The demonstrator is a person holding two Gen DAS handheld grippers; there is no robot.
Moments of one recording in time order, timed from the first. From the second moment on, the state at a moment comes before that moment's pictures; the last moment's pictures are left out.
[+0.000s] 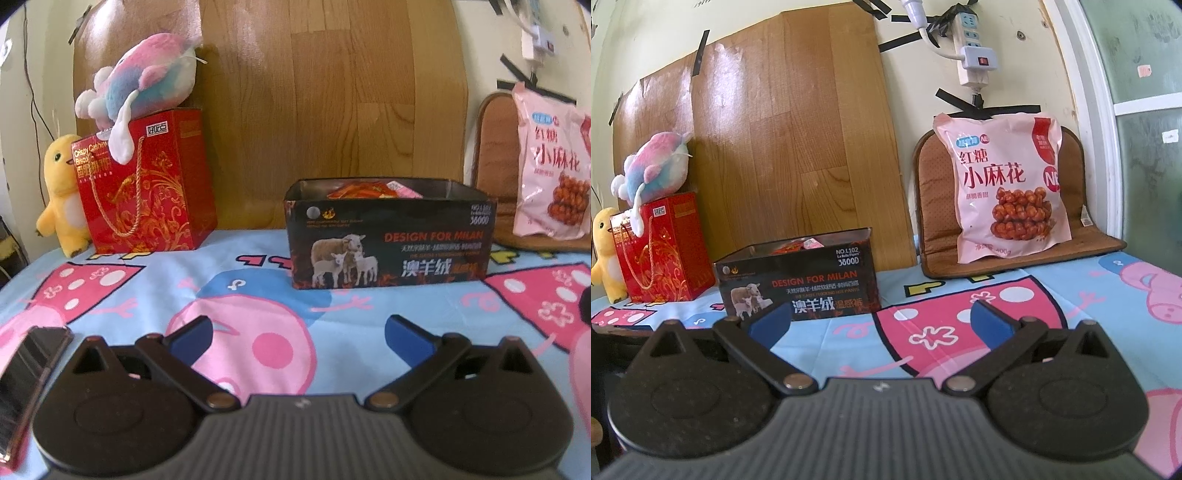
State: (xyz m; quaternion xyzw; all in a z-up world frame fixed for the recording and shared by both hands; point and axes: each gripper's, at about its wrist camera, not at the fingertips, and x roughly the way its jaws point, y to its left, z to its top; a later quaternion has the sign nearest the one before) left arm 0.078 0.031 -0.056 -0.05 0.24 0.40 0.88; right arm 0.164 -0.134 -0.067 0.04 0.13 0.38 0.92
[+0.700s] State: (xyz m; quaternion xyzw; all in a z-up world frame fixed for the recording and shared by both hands) left arm 0.045 0.011 -0.009 -0.02 0.24 0.47 0.85; right arm 0.171 -0.140 -0.067 0.06 0.14 0.39 0.91
